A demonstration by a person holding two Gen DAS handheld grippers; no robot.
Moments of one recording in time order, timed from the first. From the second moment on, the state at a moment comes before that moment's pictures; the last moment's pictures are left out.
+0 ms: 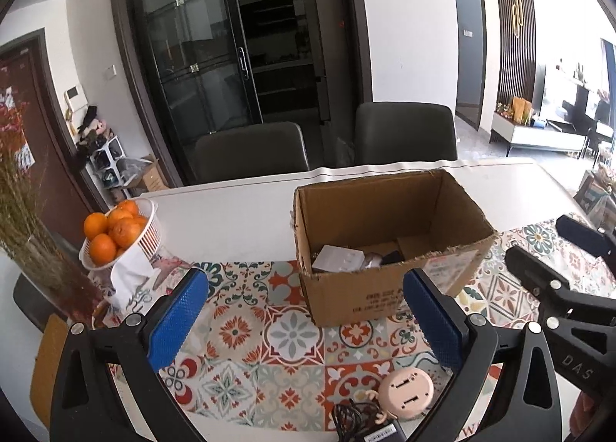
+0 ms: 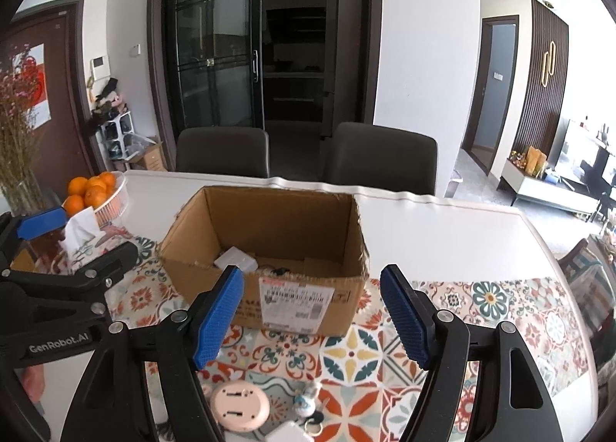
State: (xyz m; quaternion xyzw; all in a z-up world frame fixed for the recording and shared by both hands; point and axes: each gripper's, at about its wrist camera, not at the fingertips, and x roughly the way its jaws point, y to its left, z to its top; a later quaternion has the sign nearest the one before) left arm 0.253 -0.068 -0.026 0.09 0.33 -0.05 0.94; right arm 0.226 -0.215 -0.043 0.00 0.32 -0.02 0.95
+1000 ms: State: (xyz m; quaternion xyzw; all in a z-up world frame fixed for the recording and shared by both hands) left arm 0.192 -0.060 -0.090 0.07 0.40 -0.05 0.91; right arm 0.164 -0.204 -0.096 0.02 0.36 0.02 0.93
